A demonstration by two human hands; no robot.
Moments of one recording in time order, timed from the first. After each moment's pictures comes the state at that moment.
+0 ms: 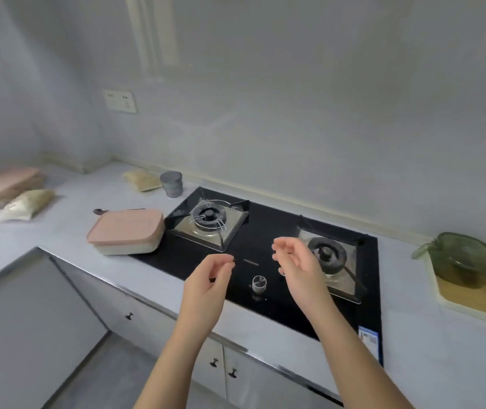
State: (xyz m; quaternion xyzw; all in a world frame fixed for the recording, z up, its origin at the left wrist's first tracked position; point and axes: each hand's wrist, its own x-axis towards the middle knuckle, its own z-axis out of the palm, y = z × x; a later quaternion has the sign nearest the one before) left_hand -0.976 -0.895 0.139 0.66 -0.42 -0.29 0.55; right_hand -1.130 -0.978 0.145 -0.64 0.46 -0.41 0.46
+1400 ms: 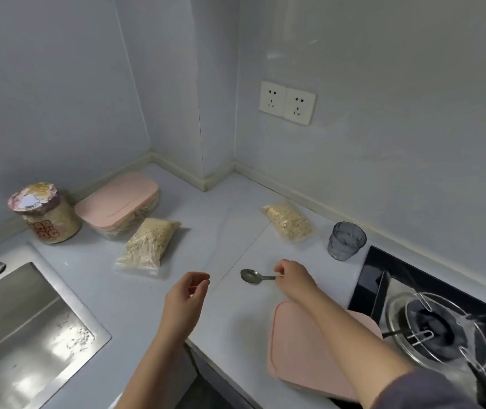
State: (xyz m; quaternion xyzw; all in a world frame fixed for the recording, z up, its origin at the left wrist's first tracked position) left_hand -0.326 -1.020 0.034 0.78 -0.28 -0.28 0.49; right_hand -0.490 -1.216 0.007 -0.80 0.52 0.02 0.30
